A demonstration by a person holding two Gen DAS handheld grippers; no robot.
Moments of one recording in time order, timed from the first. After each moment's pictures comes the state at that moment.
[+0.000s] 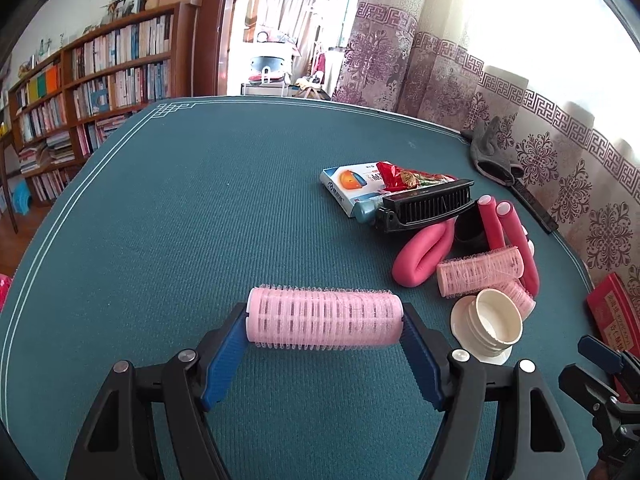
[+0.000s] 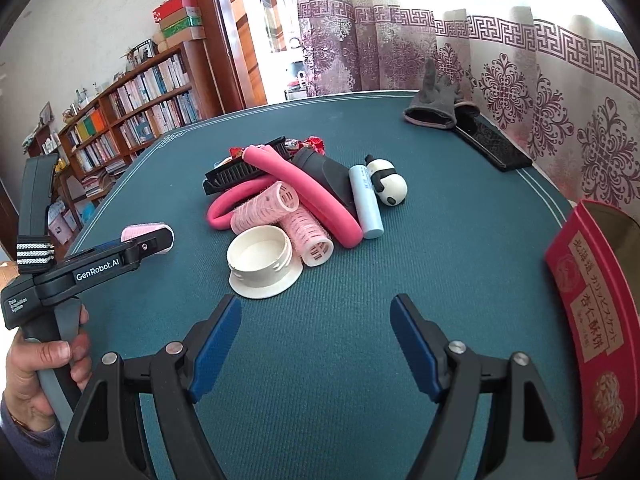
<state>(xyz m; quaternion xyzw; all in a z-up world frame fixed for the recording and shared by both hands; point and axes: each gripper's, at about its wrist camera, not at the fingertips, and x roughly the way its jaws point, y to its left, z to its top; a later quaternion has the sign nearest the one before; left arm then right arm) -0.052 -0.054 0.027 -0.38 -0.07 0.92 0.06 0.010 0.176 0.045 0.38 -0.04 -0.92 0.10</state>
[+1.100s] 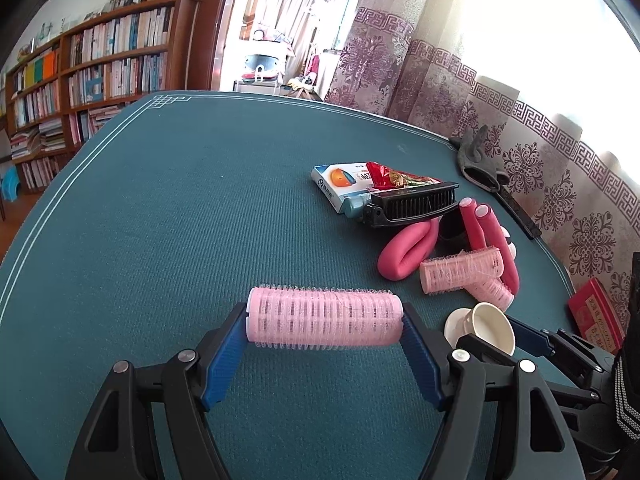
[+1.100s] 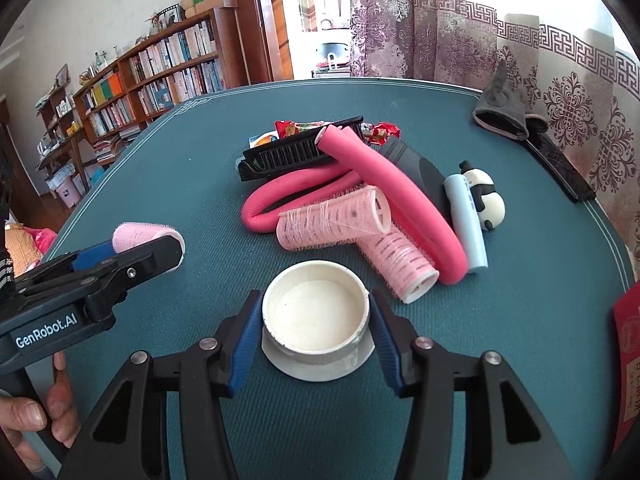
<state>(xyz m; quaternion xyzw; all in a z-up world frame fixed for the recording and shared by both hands) -0.039 -0.058 0.026 -0.38 -0.10 0.92 0.08 -0.032 0.123 0.024 0.40 0.00 -0.91 0.14</state>
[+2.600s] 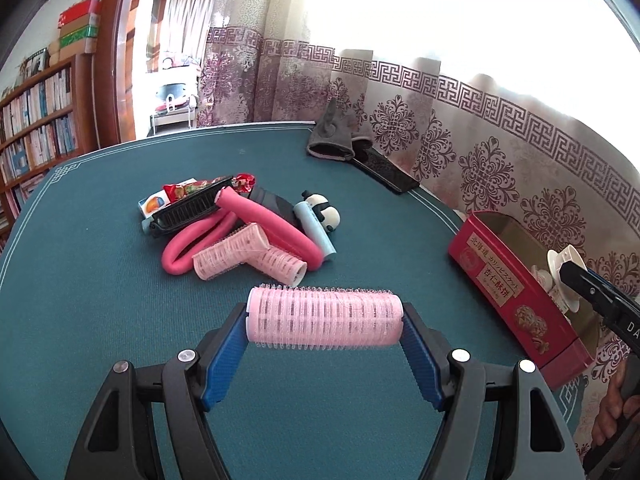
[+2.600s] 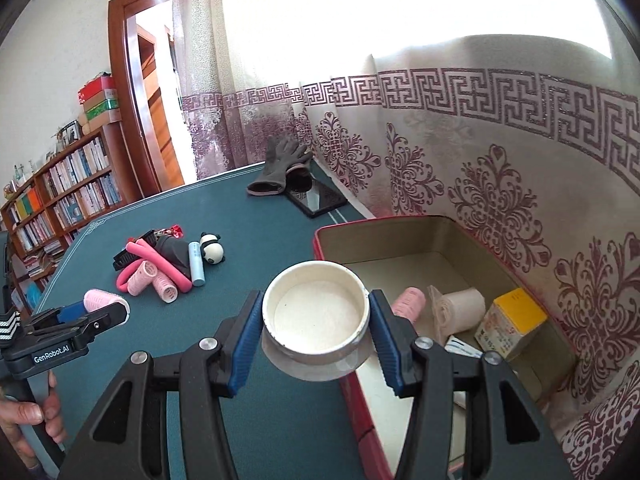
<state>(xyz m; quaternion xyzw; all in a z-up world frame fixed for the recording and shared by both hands) 0.027 0.094 0.078 -0.36 -0.01 0.91 0.22 0.112 0.335 0.100 0.27 -0.09 -0.95 -0.07</state>
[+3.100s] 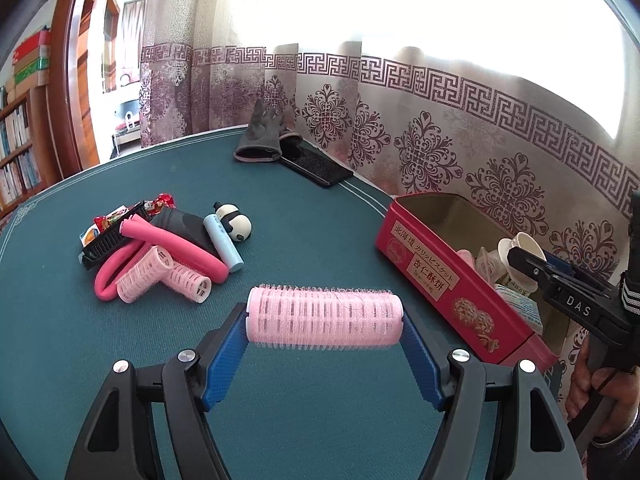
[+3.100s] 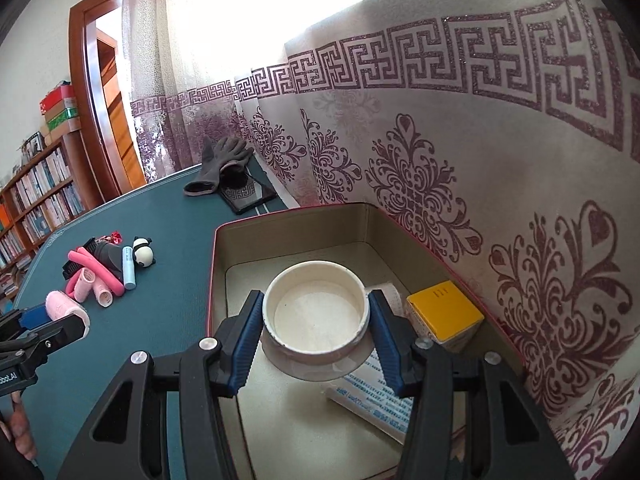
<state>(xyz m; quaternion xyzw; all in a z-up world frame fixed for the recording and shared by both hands) 0.047 0.161 0.091 -0.35 0.04 0.89 0.28 0.112 0.397 0.081 0.29 -0.10 -0.94 -0.13</state>
